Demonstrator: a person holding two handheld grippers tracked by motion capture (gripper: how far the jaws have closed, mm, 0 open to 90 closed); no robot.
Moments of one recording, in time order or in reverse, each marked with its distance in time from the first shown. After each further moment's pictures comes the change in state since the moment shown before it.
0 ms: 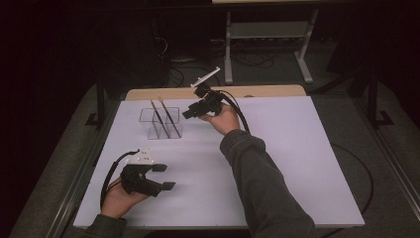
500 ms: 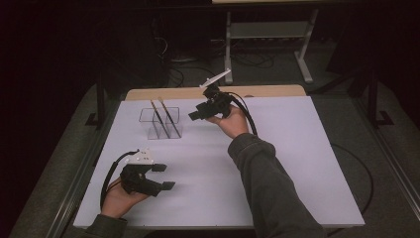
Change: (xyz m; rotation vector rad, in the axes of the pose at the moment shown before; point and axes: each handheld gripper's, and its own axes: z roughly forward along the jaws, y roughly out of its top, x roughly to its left) left arm 0.001 -0.001 -0.001 0.002 0.005 -0.010; right arm 0.004 -0.015 -0.025 -0.040 -0.004 0.019
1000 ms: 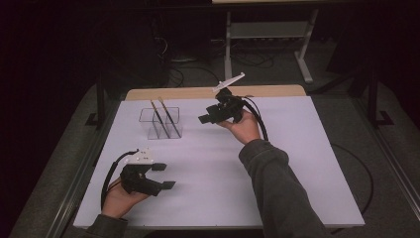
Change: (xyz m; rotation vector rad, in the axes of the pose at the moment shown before) left arm -0.001 0.000 0.000 -0.022 0.009 -0.012; right arm 0.000 -0.025 -0.026 -0.031 -0.017 0.010
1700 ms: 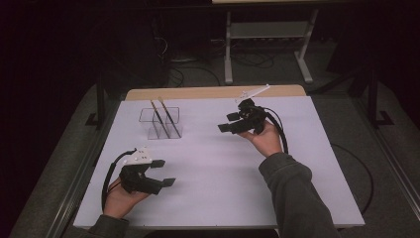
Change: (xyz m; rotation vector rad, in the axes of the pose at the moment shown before) left arm -0.003 0.002 -0.002 -0.041 0.065 0.010; right arm -0.003 -0.051 -0.043 -0.024 -0.063 0.029
